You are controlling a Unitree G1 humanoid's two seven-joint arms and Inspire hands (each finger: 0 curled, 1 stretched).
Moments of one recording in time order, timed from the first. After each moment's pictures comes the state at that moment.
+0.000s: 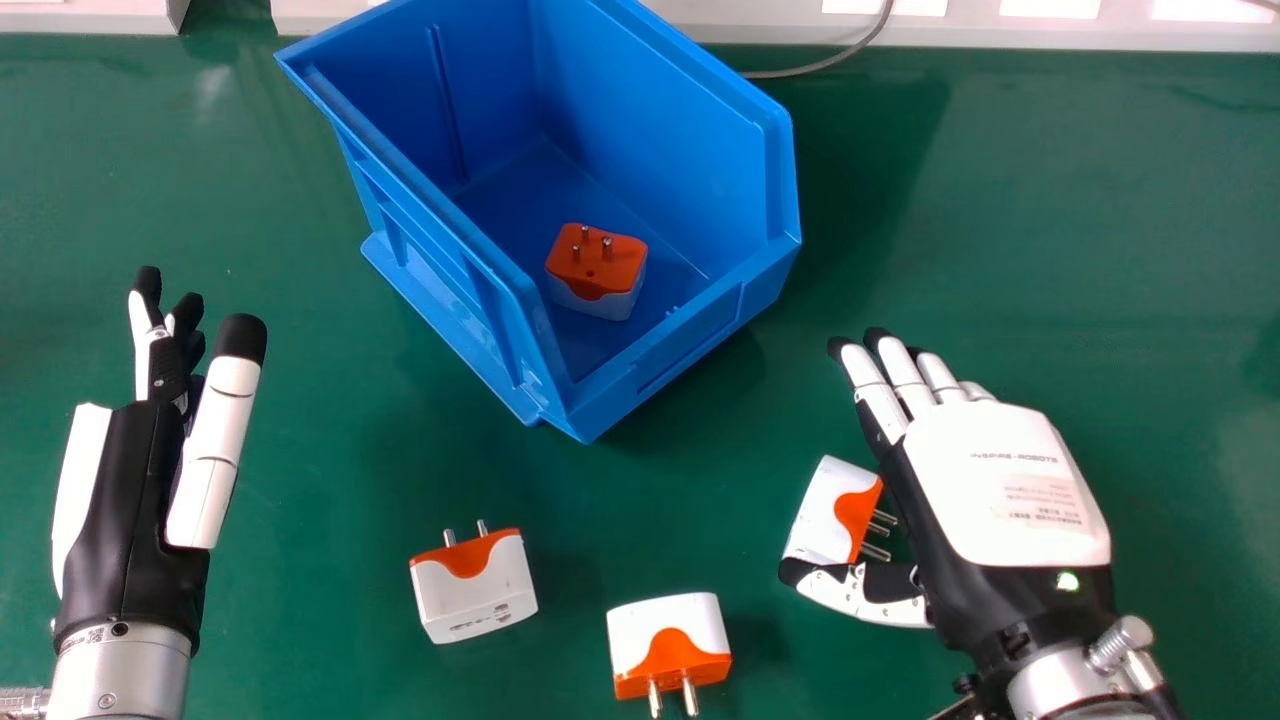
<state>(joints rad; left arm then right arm) 0.30 0.18 0.26 -0.24 0.03 -0.03 -0.06 0.25 -0.33 0.36 -0.33 -1.12 0.24 0.00</state>
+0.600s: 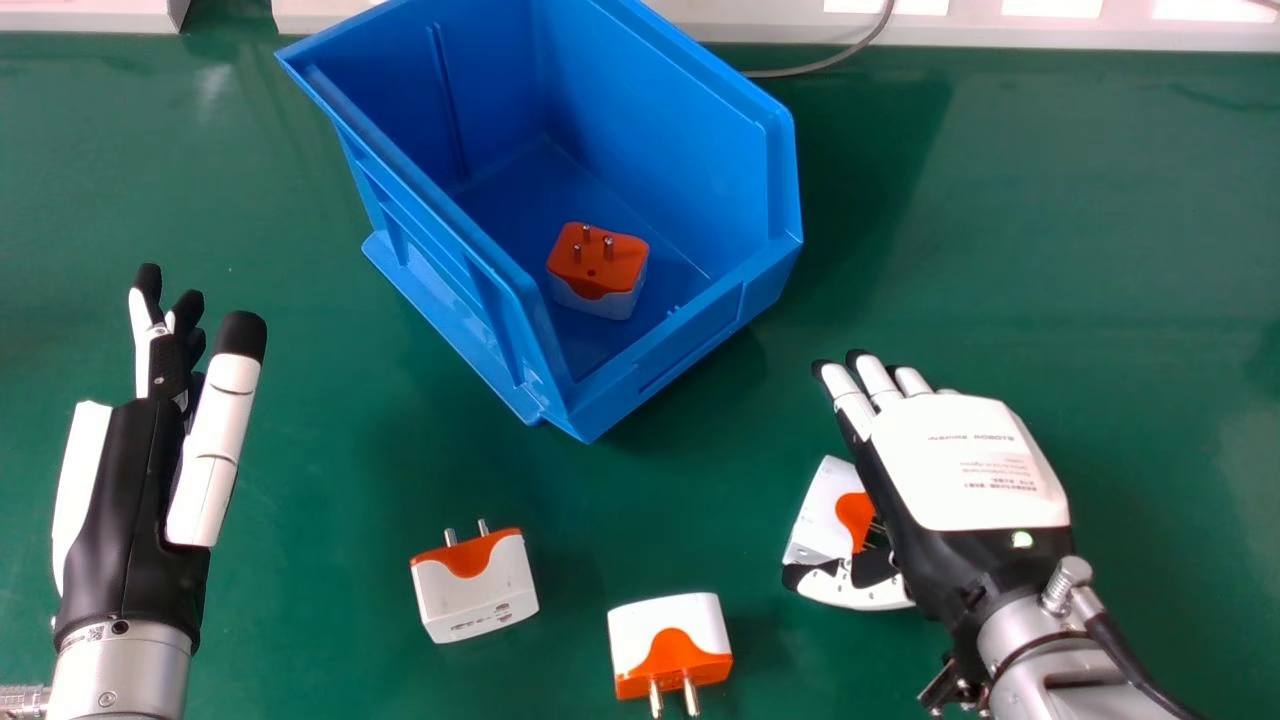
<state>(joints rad) 0.30 0.18 0.26 -0.25 0.03 -0.03 -0.06 0.11 -0.33 0.40 -0.22 -1.19 0.29 0.15</state>
